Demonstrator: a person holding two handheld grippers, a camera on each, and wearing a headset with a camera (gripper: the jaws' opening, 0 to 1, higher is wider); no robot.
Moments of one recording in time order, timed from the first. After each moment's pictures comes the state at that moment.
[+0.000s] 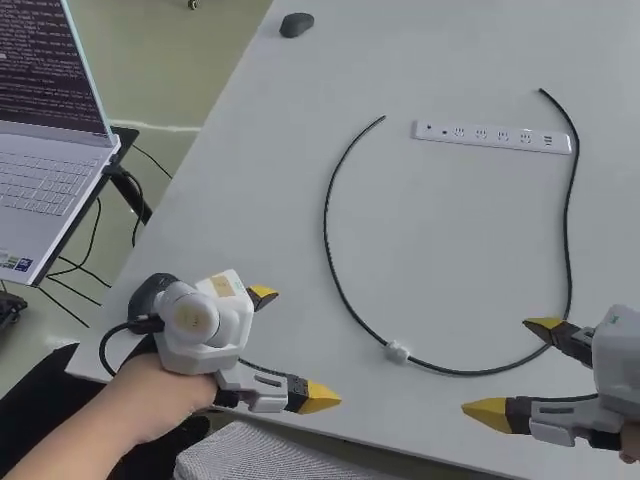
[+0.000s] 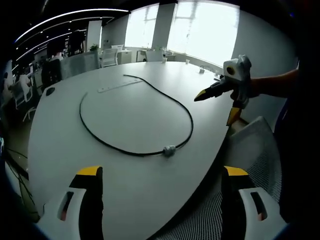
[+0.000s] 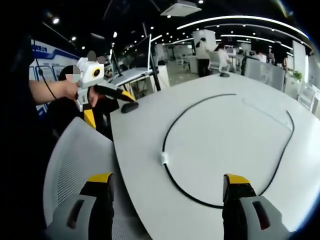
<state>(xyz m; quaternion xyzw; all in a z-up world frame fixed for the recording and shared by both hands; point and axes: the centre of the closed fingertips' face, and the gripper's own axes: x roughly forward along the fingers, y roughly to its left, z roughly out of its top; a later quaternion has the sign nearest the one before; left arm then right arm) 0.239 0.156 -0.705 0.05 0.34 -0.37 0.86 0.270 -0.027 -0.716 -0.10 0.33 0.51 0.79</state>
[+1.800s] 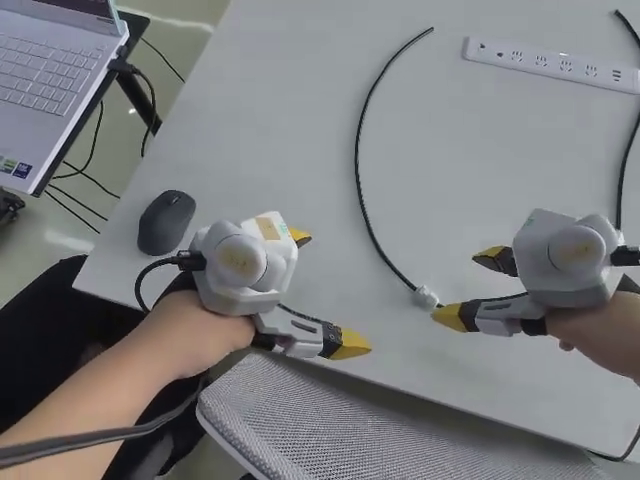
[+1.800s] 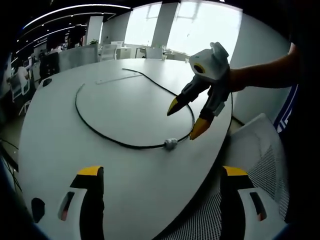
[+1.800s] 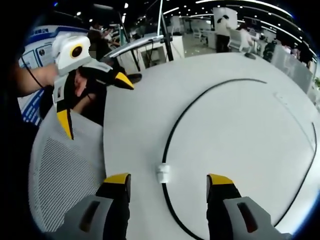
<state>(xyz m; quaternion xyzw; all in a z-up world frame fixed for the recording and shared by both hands) 0.243 0.159 -0.741 0.03 0.35 -0.38 0.85 0.292 0.055 -0.777 -0.19 0.41 0.54 0.71</state>
